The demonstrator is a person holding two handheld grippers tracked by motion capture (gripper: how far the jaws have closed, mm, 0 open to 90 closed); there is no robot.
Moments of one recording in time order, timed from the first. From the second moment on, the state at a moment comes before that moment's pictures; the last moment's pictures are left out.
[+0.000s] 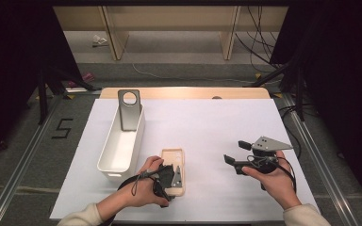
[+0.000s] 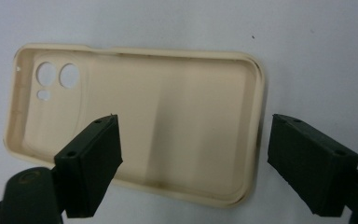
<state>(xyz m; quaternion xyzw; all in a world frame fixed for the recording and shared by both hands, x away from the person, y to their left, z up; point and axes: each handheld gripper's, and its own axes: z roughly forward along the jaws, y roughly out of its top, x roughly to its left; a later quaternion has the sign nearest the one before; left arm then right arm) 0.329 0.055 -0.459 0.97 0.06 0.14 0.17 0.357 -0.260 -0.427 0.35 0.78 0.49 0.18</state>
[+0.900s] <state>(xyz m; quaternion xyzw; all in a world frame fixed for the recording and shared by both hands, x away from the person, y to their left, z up) 0.329 0.048 -0.462 0.98 0.04 0.12 0.14 0.356 -0.260 -0.427 0.35 0.78 0.49 0.18</state>
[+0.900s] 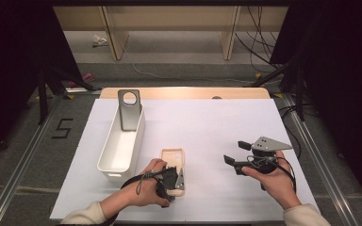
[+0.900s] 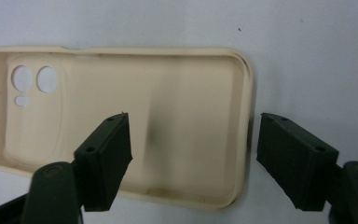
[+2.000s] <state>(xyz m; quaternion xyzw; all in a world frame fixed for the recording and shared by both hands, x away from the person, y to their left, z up) 0.317 0.041 -0.460 0.99 0.00 0.08 0.12 0.356 -0.259 -0.428 0.35 0.78 0.49 0.17</state>
